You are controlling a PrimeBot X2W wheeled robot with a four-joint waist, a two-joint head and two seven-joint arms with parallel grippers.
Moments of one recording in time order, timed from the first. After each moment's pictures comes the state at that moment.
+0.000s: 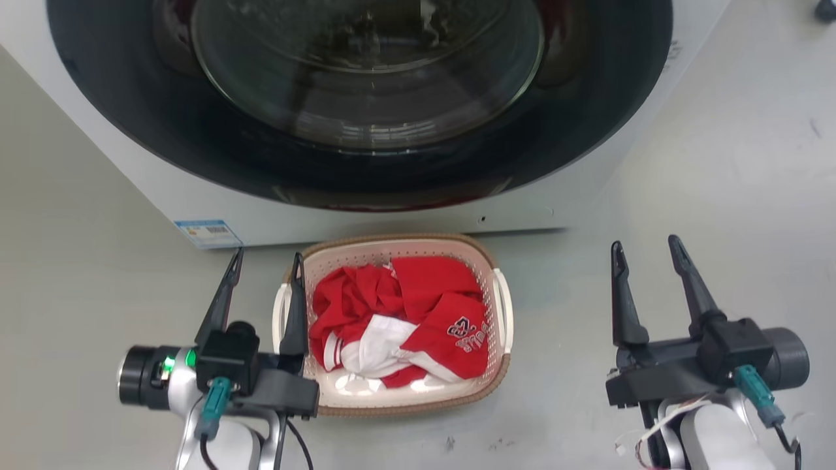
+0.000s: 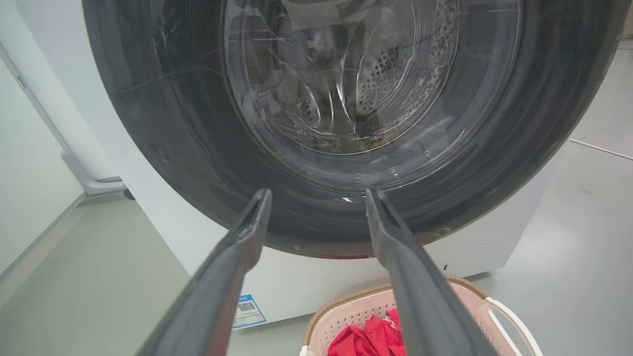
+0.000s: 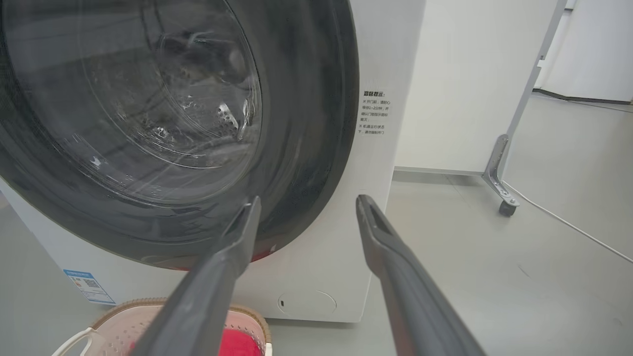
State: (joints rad) left arm -0.23 0.06 -0.21 0.22 -0.06 0.12 -0.25; right arm -0.22 -0.06 0.18 0.13 0.06 -0.08 -0.25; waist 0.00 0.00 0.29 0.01
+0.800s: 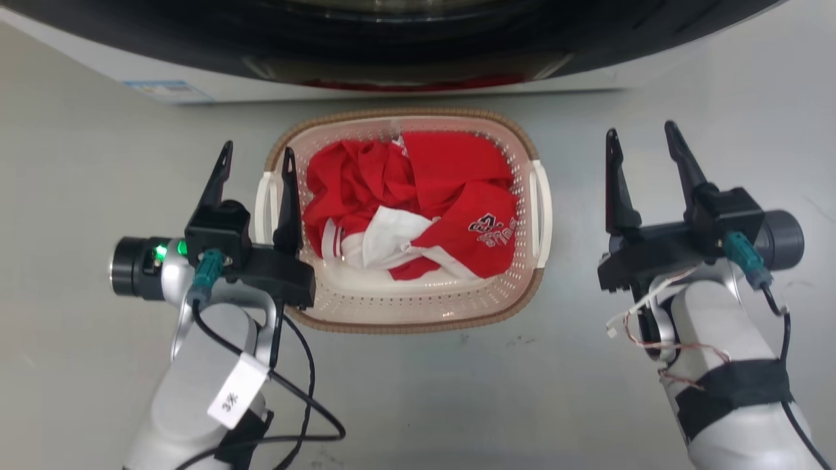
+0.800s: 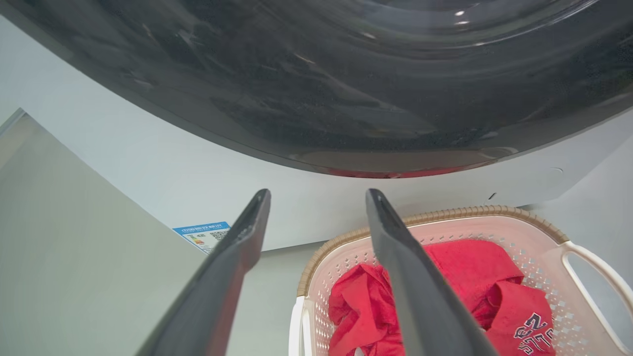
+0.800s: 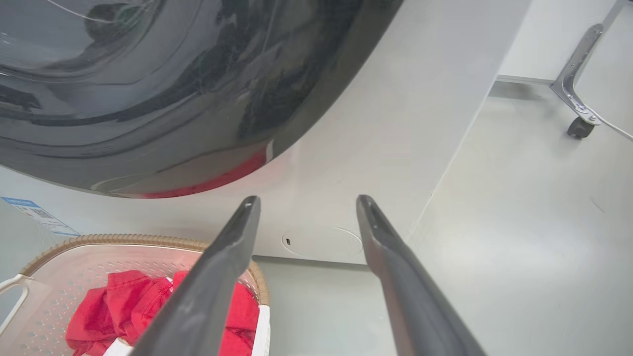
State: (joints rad) left arm -0.59 0.04 -0.21 0.52 -0.12 0.11 -0.25; right arm -0.60 -0.06 0.18 0.44 0.07 -0.06 -0.26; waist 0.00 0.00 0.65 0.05
